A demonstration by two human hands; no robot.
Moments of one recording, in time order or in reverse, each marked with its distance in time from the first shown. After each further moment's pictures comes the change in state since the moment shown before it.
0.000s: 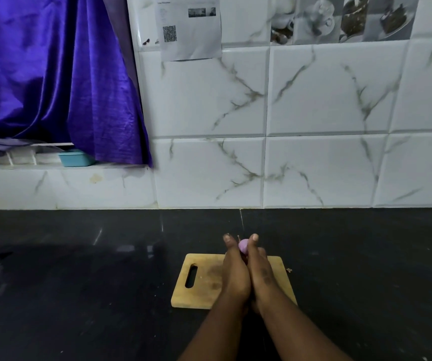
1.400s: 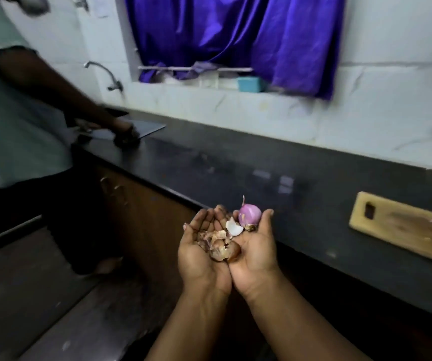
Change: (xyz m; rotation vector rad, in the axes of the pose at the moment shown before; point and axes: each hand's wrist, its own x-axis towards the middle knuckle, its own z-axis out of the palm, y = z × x) left_hand -0.217 0.022 -0.319 -1.098 0.641 0.384; right_hand -0.258 0.088 0.245 0.794 -0.619 0.733
